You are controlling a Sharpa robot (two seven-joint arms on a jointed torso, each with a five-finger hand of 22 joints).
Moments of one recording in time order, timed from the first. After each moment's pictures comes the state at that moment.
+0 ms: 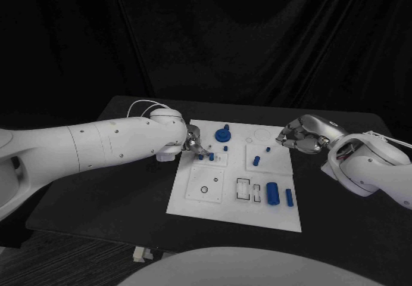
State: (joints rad) left arm 1.28 -0.59 -0.21 1.29 -1.13 0.18 -0.54; left_hand 0.96 -0.02 0.31 0.28 0.12 0.99 0.05 0.29 1.21 1.47 -0.02 1.50 1.31 1.46 -0.08 1.55 1.31 0.06 1.41 0.04 1.19 1.29; right arm 1.24 -0.96 -0.21 1.60 -1.31 -0.46 -0.11; right_hand 1.37 0.04 -0.05 0.25 0.58 0.95 0.09 0.27 0.32 1.46 0.01 1.57 1.32 1.47 -0.05 1.43 1.30 0.09 1.39 0.06 0.97 1.29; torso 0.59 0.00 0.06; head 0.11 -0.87
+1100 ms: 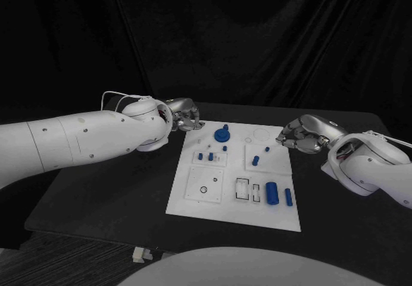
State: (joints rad) left arm 1.34 -0.73 -0.21 1.41 -1.27 -0.23 -0.30; left_hand 1.25 -0.04 0.23 0.29 0.56 0.63 0.15 0.28 1.22 1.22 0.06 1.23 1.30 1.33 0.00 1.38 1.23 0.06 1.21 0.09 0.91 1.29; right arm 1.24 -0.97 -0.21 1.60 -1.31 -0.46 -0.12; right_hand 1.37 0.04 -0.05 0.25 0.58 0.95 0.09 0.27 0.32 1.46 0.01 1.57 1.32 1.47 -0.05 1.43 1.30 0.09 1.39 0.06 0.97 1.29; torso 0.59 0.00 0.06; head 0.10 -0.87
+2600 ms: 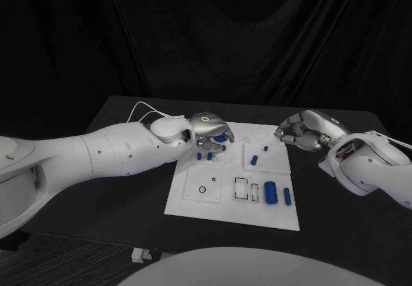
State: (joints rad) left arm 1.22 -0.51 -0.21 1.16 -1.70 -0.34 0.20; left_hand 1.56 -0.12 0.25 0.15 0.20 0.85 0.01 0.07 0.33 0.78 0.07 0.35 0.20 1.35 -0.01 1.32 1.04 0.14 1.34 0.09 1.07 1.29; right arm 1.24 -0.98 -0.21 1.61 -1.30 -0.55 -0.03; right_hand 1.39 0.03 -0.03 0.26 0.60 0.96 0.09 0.27 0.32 1.46 0.01 1.52 1.34 1.47 -0.05 1.41 1.30 0.09 1.38 0.05 0.93 1.29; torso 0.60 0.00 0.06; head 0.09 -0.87
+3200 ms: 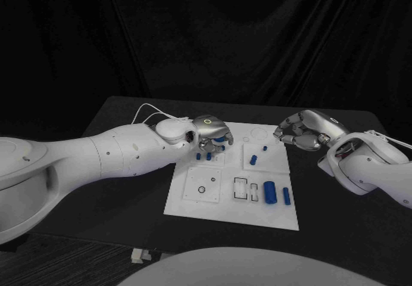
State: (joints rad) left arm 1.21 -0.47 -0.21 1.10 -1.71 -0.30 0.18; left_hand 1.56 -0.13 0.28 0.13 0.22 0.88 0.05 0.07 0.30 0.79 0.08 0.35 0.17 1.35 -0.01 1.34 1.04 0.14 1.35 0.09 1.08 1.29; right arm 1.24 -0.98 -0.21 1.61 -1.30 -0.55 -0.03; right_hand 1.39 0.03 -0.03 0.26 0.60 0.96 0.09 0.28 0.32 1.46 0.01 1.52 1.34 1.47 -0.05 1.41 1.30 0.09 1.37 0.05 0.93 1.29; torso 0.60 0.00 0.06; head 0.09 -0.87
